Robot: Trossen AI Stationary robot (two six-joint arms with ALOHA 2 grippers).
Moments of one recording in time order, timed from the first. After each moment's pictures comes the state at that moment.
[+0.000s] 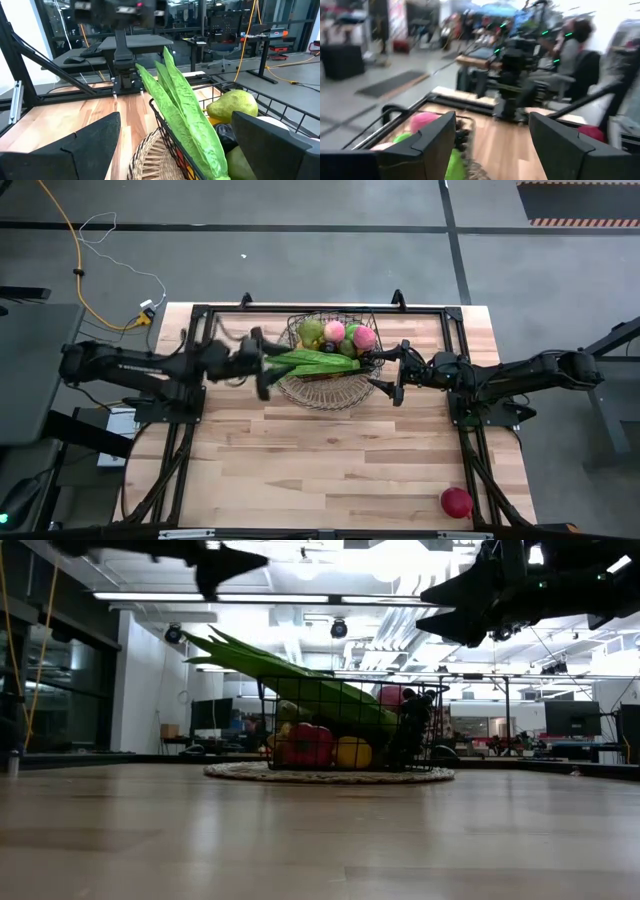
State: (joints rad) left arm 0.15 1.01 0.61 0.37 -0.17 -0.13; right arm -0.08 0.94 0.29 0.63 0.10 0.04
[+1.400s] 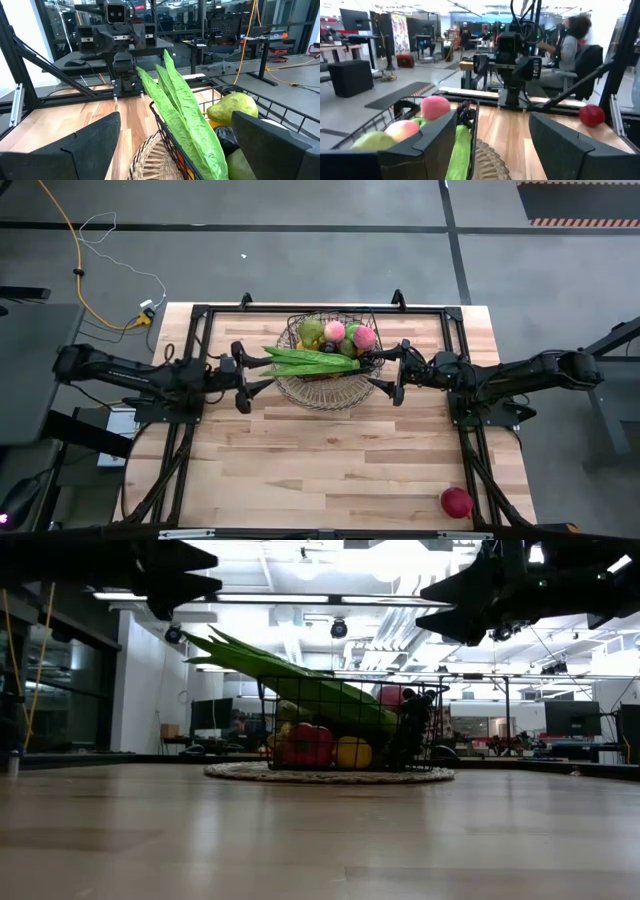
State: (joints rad) left arm 0.03 0.74 0.28 0.51 -0.30 -0.02; right arm -0.08 0.94 0.29 0.65 0.10 0.04
